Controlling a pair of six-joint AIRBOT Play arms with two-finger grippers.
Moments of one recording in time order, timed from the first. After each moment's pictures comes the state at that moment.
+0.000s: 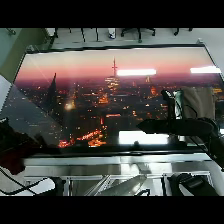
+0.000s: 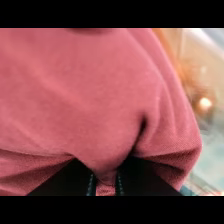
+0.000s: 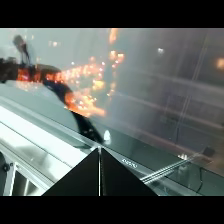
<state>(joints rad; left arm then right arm) 0.63 -1.36 0.82 -1.27 0.94 1.52 0.29 -0.78 0.73 2.27 -1.02 -1.62</state>
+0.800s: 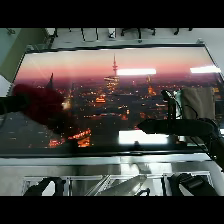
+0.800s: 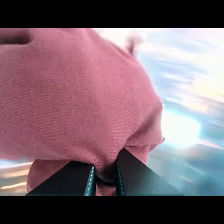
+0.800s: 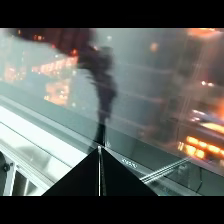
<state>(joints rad) 0.20 -0.91 1.14 -1.89 1.14 1.66 0.29 -0.78 0.73 2.27 -1.02 -1.62</state>
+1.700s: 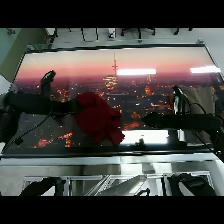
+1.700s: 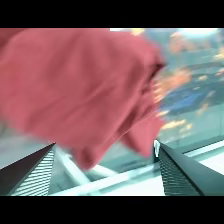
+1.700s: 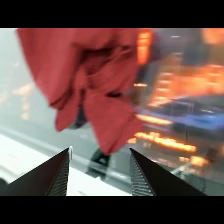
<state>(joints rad) -0.16 -1.03 1.11 -1.98 1.28 1.49 0.10 -0.81 0.74 2.30 -1.07 -1.63</state>
